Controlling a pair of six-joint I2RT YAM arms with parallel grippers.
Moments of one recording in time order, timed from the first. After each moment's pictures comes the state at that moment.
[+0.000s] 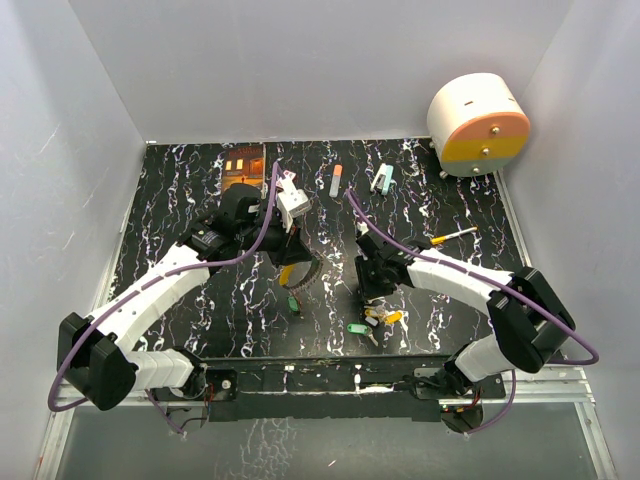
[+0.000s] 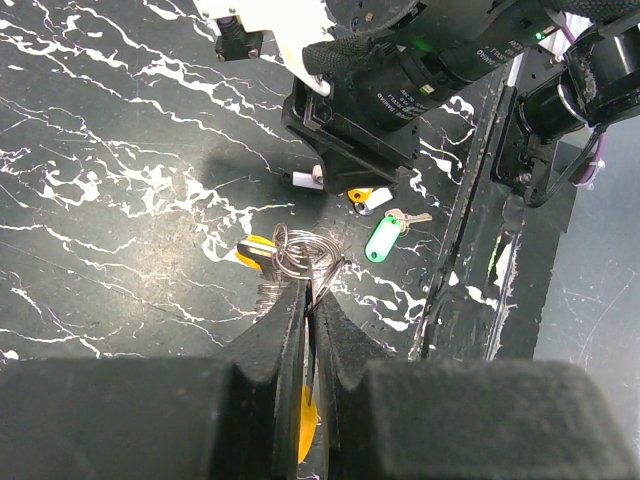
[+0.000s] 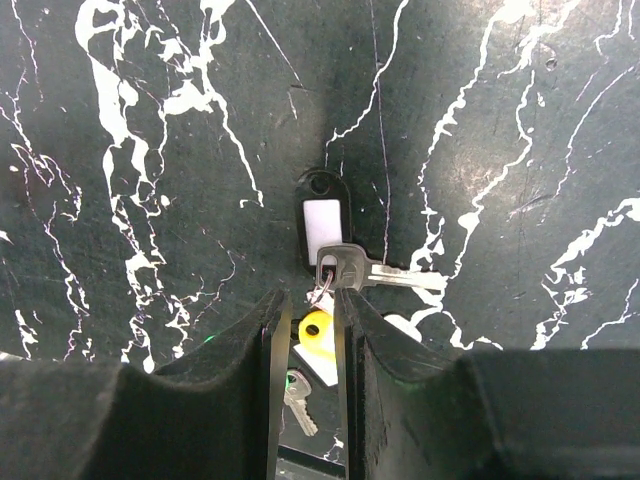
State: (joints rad) left arm -0.59 1.25 1.05 -0.42 0.65 0.09; right arm 0.67 1.45 0.83 -0.53 -0.03 0.47
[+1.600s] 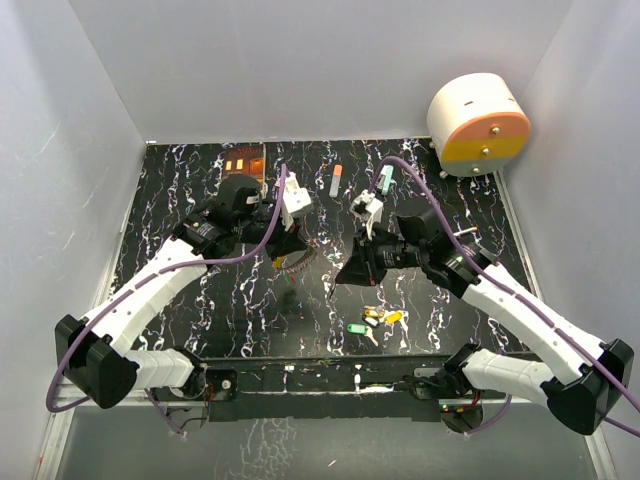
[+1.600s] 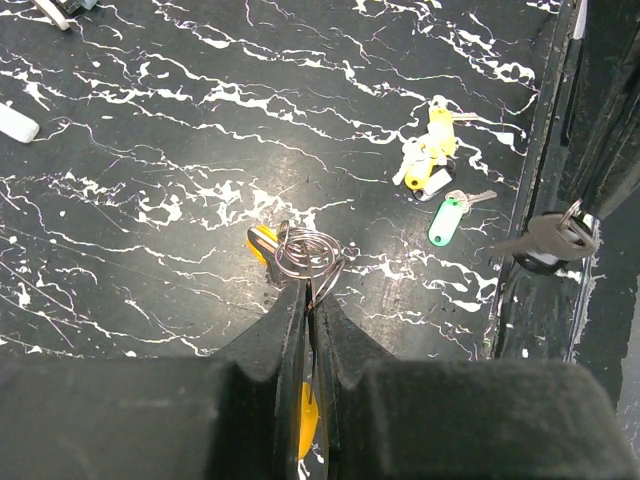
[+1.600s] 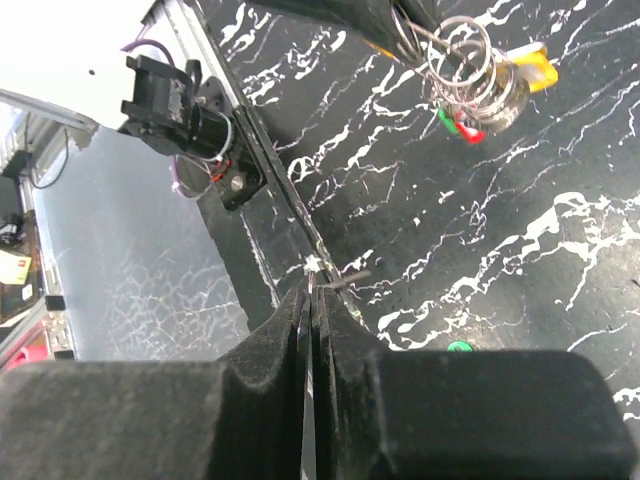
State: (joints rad) left arm -0.59 1.26 1.16 -0.54 0.60 0.34; right arm 0.67 1.05 1.01 -0.52 -0.61 0.27
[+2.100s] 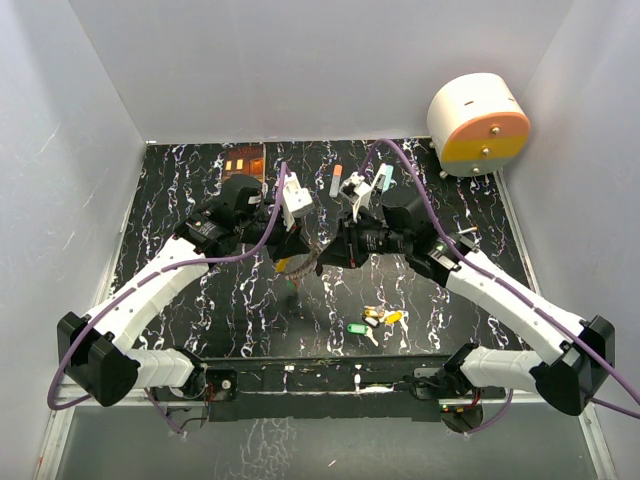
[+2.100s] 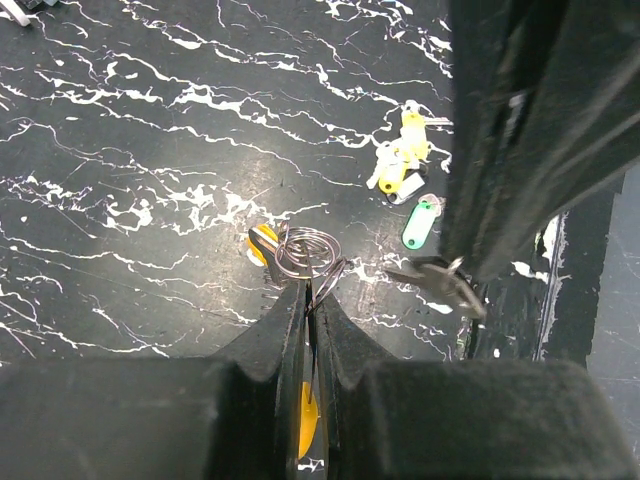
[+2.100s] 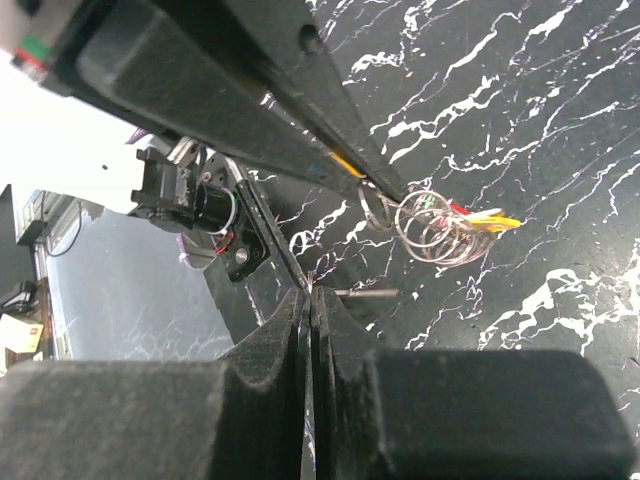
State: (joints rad) left arm -0.59 1.27 1.16 -0.54 0.64 0.30; right arm 0.70 1.16 1.06 -0.31 -0.55 0.40
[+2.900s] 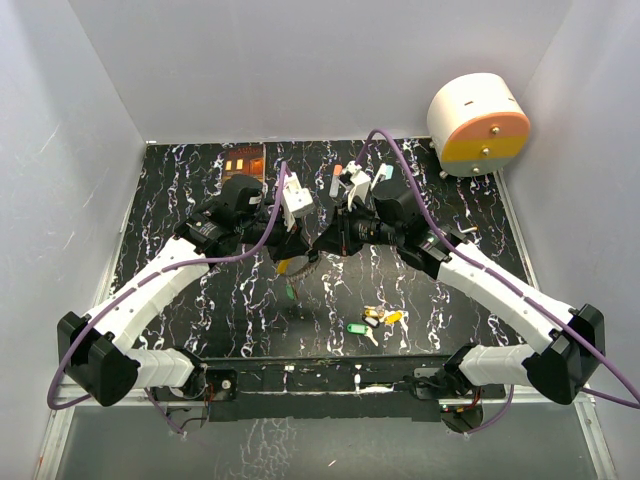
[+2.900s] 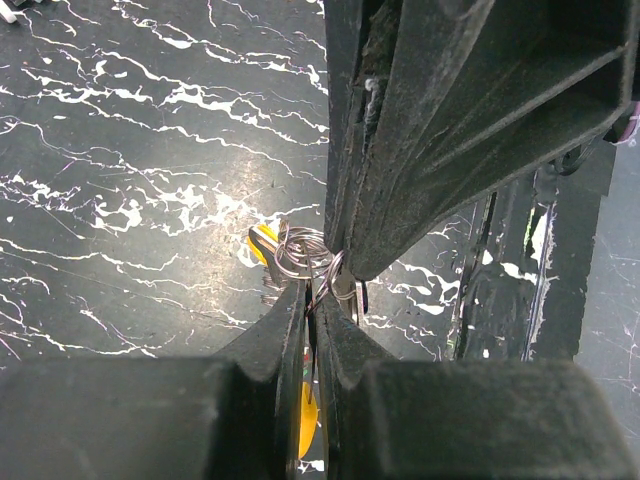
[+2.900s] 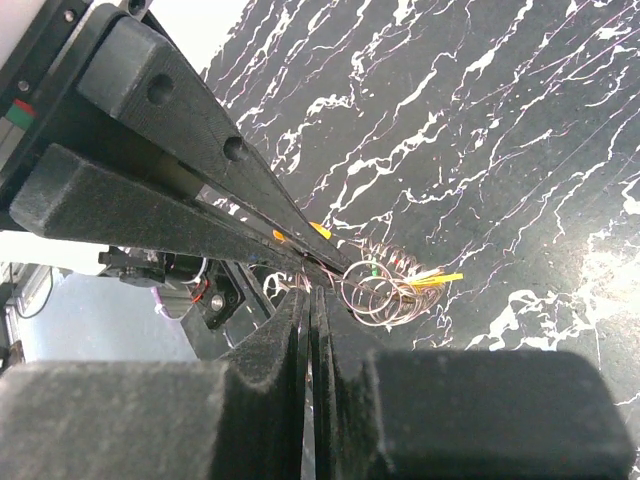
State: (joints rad) left arm -0.60 1.27 1.16 -0.54 0.65 0.28; right arm 0.71 1.25 1.12 -0.29 -0.41 0.44
